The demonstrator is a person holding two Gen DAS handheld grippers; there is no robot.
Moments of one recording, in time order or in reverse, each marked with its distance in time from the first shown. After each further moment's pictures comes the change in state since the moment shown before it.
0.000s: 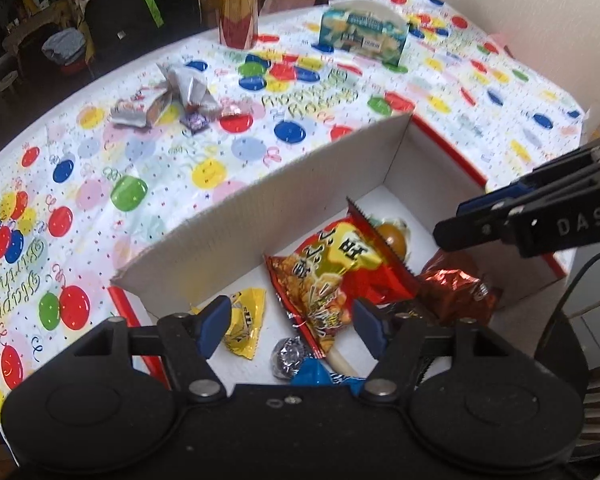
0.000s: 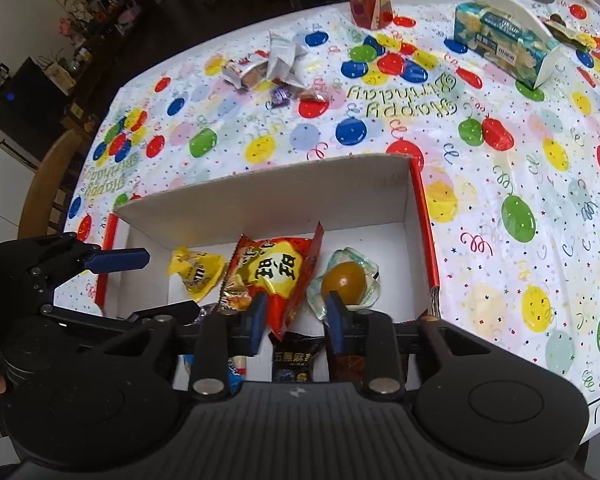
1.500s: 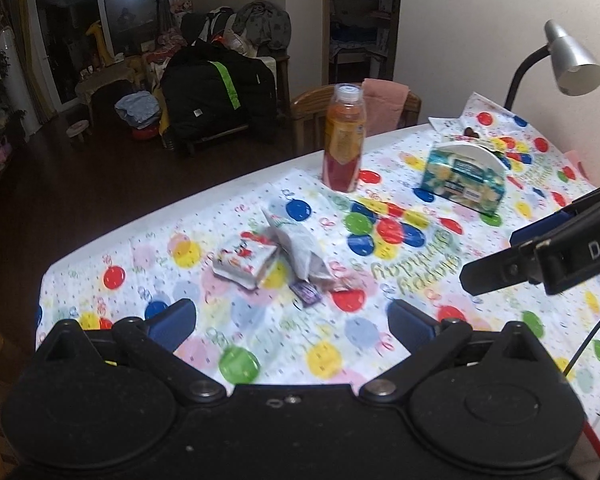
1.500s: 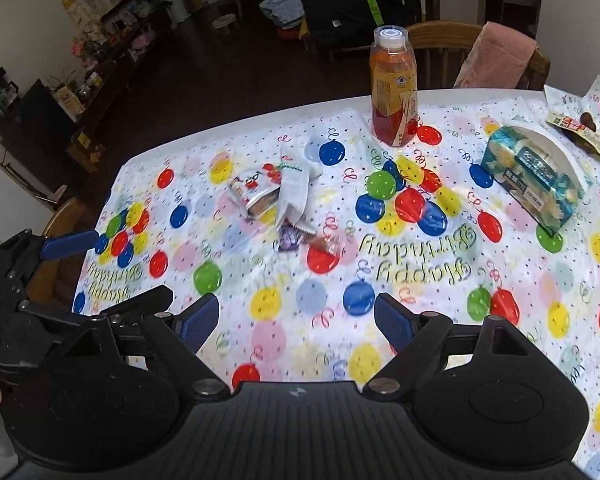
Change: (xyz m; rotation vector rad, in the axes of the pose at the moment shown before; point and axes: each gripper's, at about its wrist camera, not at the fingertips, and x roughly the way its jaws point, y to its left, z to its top) left arm -0.013 0.082 0.126 -0.093 -0.247 0.191; right arm 0.005 0.005 0.170 -0.057 -0.081 0.008
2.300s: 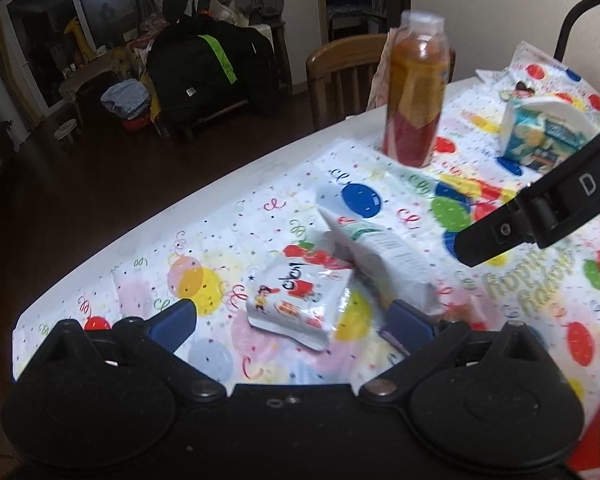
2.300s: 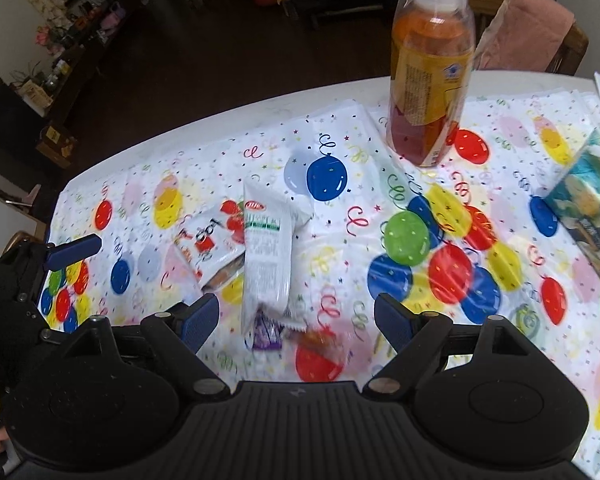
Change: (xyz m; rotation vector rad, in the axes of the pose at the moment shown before) left arm 0.164 0.057 0.031 0.106 0.093 0.020; right arm 0.160 -0.013 0.103 0.061 0.118 -0.034
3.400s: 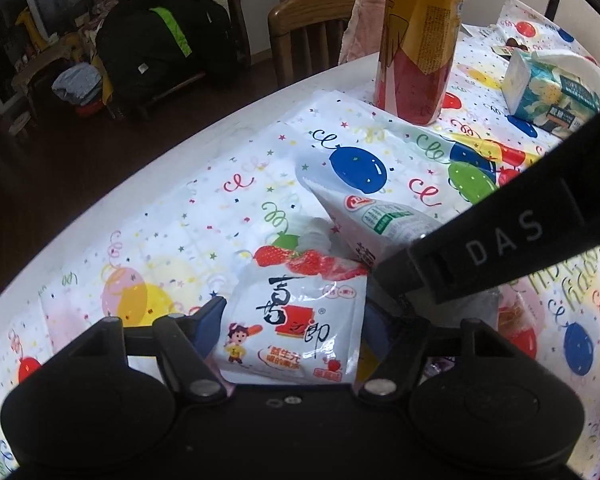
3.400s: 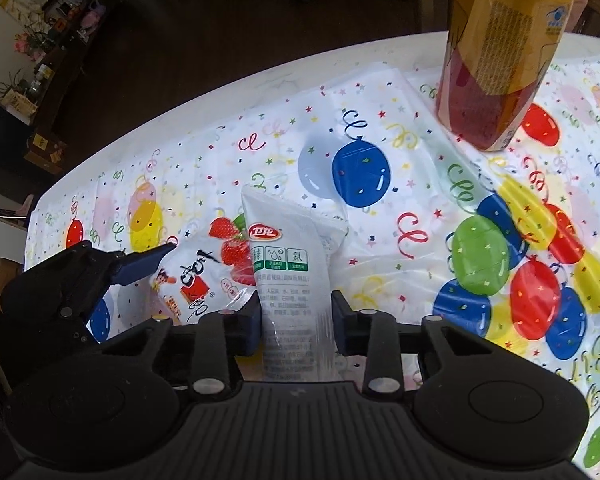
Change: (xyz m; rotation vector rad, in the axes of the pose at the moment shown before) left arm 0.082 0.004 0.010 0.055 0.087 -0.112; right arm 0.084 0.015 0.025 0.070 0.053 0.008
